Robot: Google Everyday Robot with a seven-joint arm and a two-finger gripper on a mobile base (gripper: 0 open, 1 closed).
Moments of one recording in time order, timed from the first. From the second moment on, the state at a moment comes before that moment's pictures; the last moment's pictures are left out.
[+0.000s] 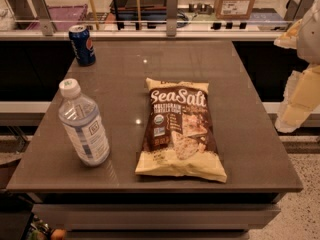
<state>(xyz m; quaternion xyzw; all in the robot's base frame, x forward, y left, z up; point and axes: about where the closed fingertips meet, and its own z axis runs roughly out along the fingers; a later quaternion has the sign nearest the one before) 0.438 -0.214 0.986 -0.60 0.78 -0.05 0.17</state>
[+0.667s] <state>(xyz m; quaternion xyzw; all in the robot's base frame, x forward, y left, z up) 0.439 -0.209 0.990 -0.60 0.78 -0.05 0.19</state>
